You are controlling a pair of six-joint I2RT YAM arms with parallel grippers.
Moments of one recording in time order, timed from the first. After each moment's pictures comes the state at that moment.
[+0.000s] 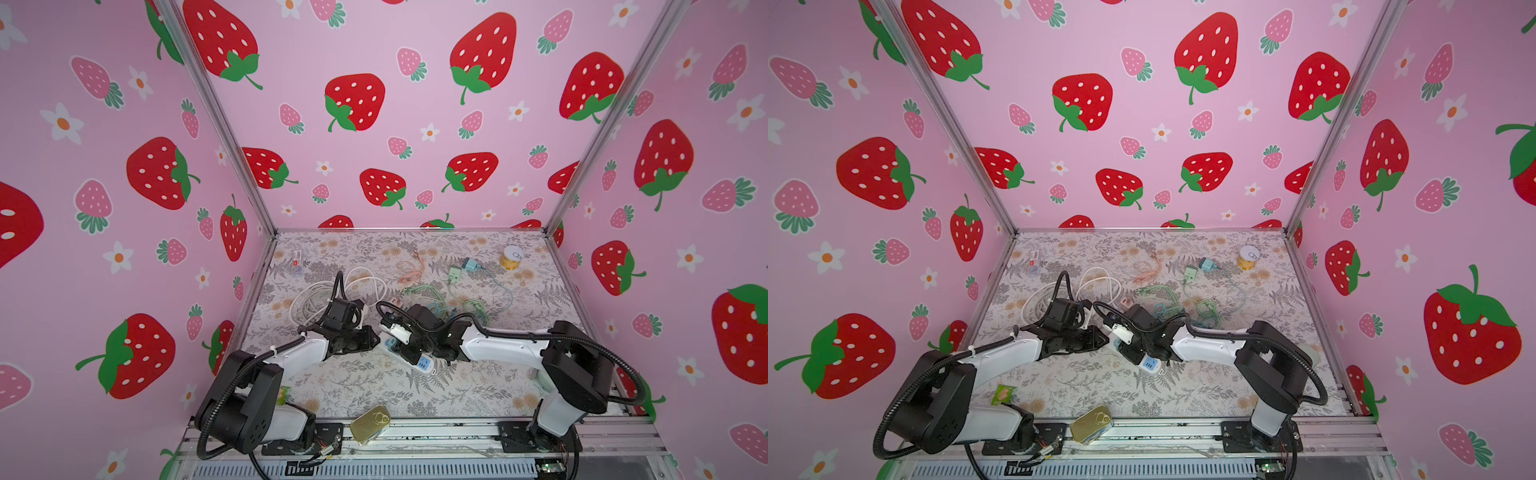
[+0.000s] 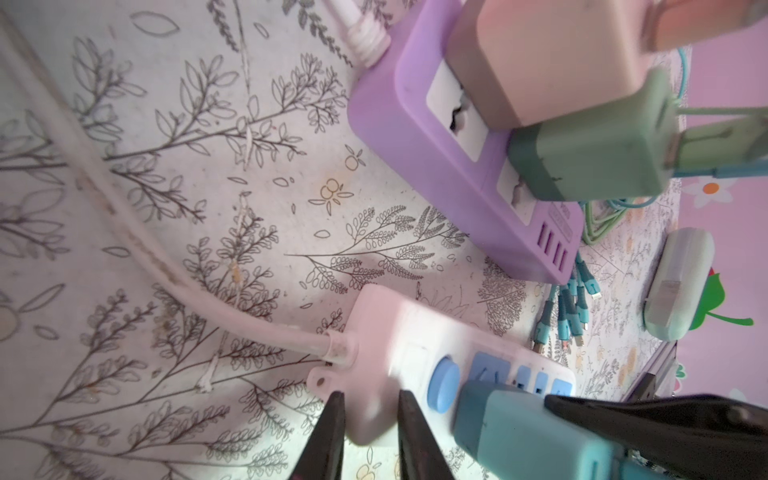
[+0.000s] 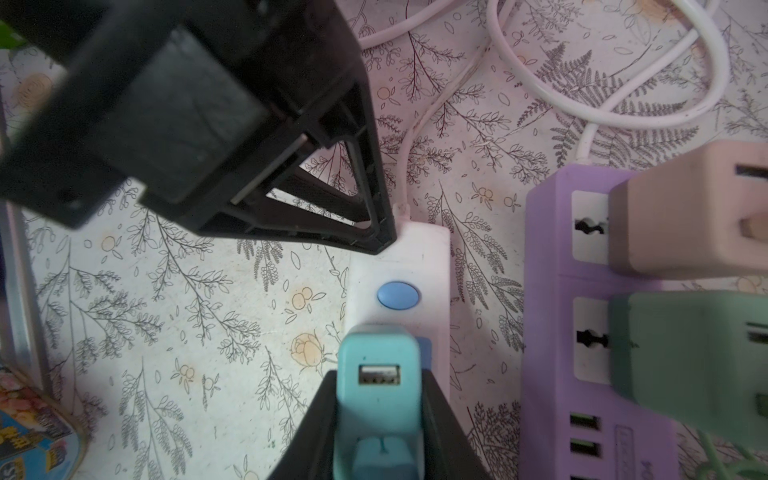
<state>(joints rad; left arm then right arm) -0.37 1.38 0.56 -0.18 0.43 -0.47 1.11 1.70 0.97 -0.12 -0.09 -0.08</state>
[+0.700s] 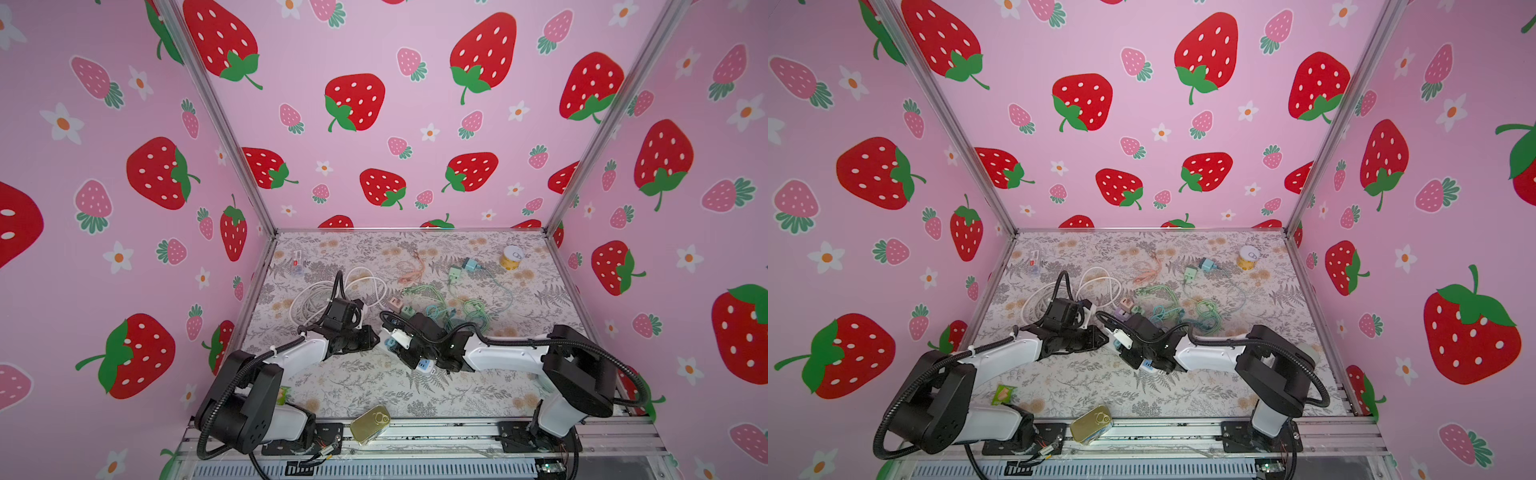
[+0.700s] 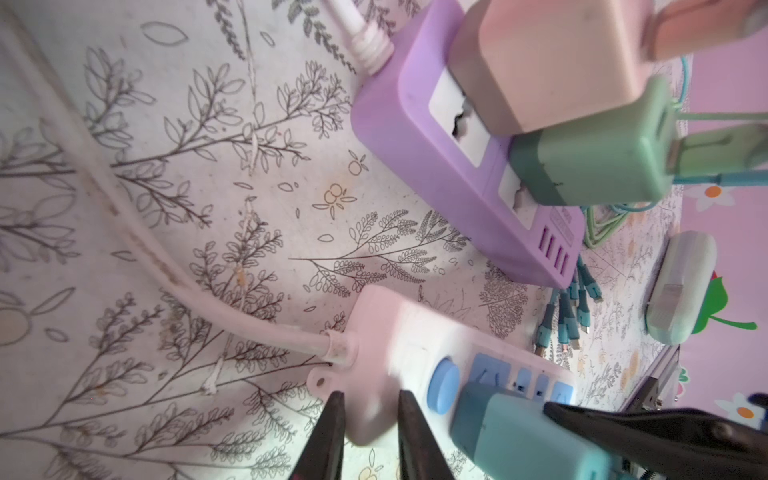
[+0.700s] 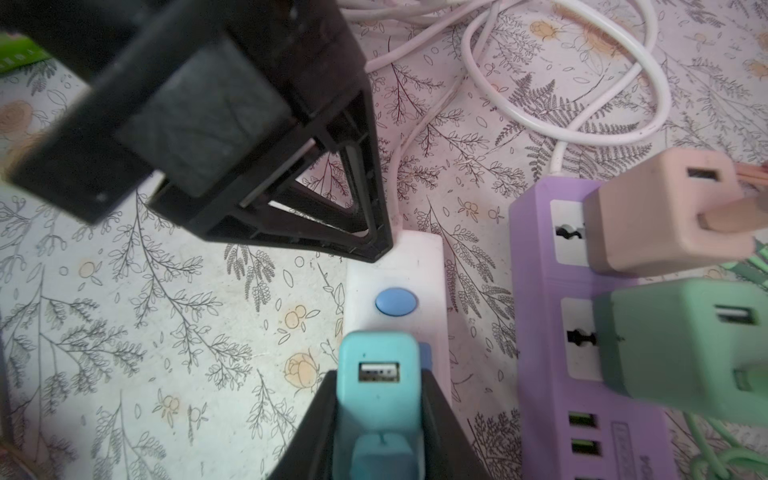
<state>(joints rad) -0.37 1.38 0.56 -0.17 0.42 -0.47 1.15 1.67 0.86 0.06 -0.01 -0.03</state>
